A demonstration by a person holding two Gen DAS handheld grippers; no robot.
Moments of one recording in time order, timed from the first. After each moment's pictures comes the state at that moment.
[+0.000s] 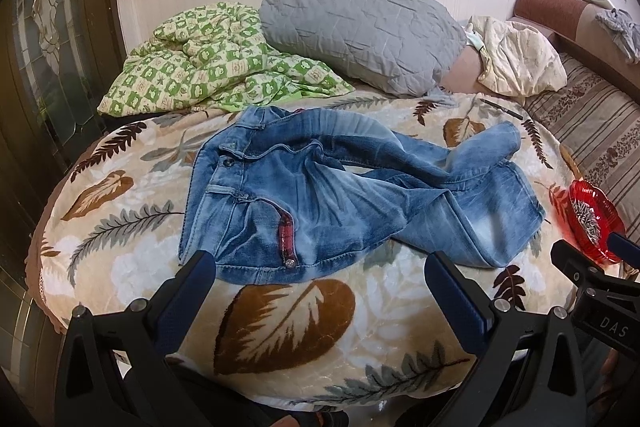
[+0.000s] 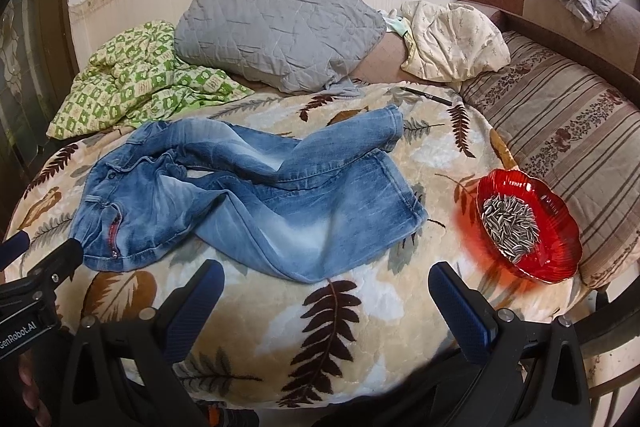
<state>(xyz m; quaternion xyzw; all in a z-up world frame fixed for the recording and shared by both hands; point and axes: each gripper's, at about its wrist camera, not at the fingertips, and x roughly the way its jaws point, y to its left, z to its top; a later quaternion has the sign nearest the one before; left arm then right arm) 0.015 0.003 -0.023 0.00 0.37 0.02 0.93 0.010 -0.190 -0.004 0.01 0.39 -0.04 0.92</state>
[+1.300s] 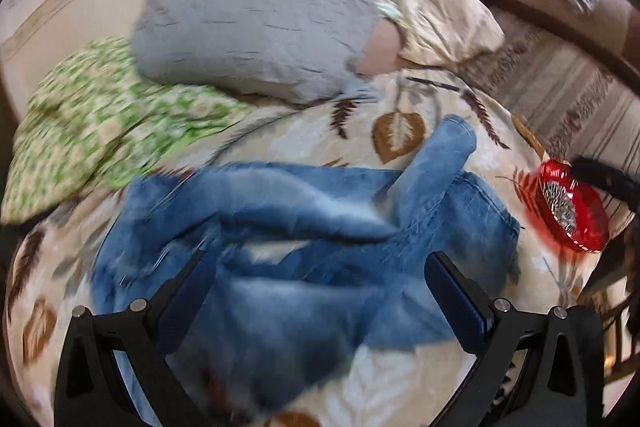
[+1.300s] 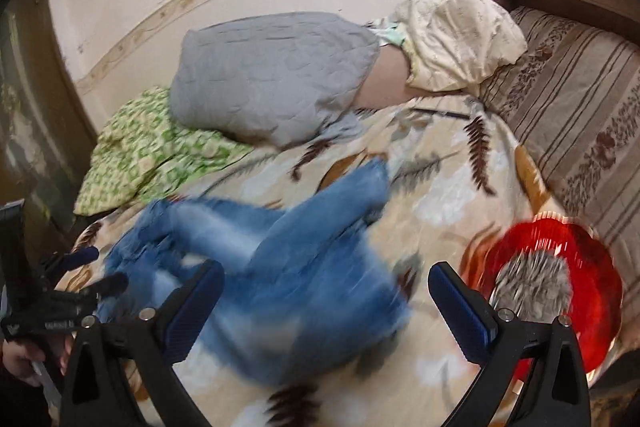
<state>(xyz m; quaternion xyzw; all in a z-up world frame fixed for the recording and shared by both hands) 0.169 -0.063 -0.018 0.09 0.39 -0.16 0.90 0.108 -0.315 0.021 0.12 0.36 0.03 0.93</state>
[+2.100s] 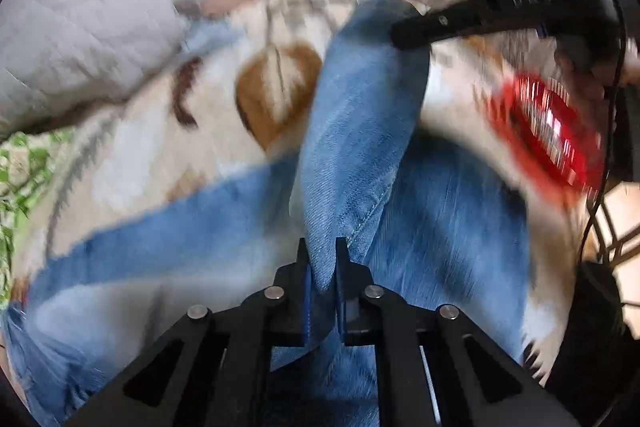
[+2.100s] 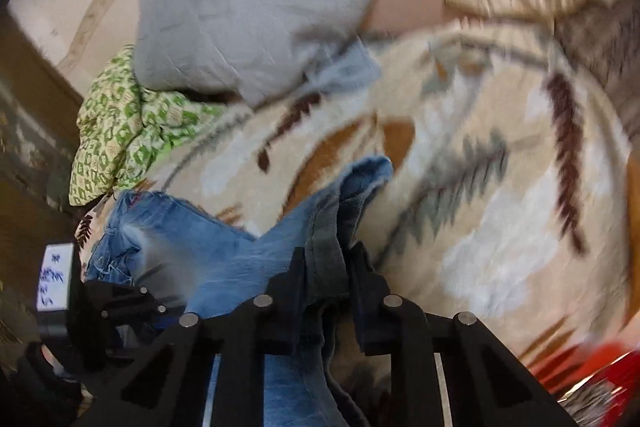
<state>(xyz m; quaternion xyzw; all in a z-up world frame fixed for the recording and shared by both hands) 0.278 -0.173 -0.091 0.17 0.46 -0.35 0.80 0.296 -0.359 -0.052 0.14 0.47 0.12 0.86</state>
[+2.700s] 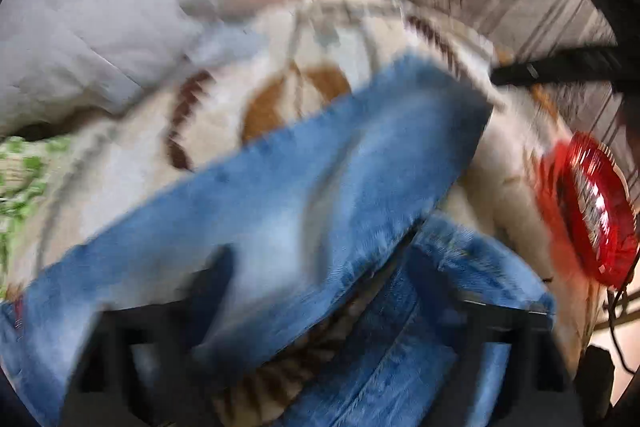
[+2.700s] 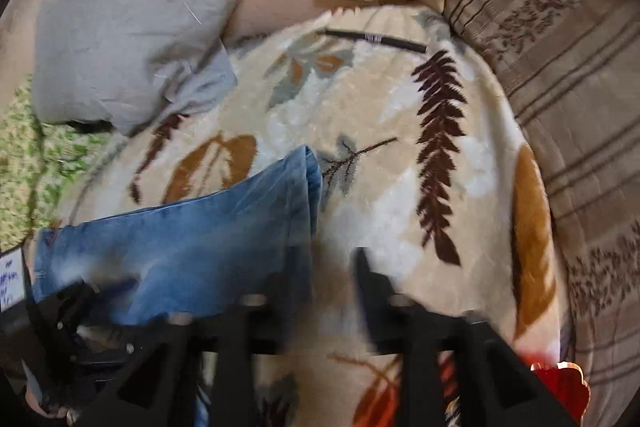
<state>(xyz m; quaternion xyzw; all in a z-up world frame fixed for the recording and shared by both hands) 0.313 -0.220 -0.097 0.15 0.46 -0.29 0.82 0.314 -0.439 -0.058 0.13 0.54 -0.04 0.83</state>
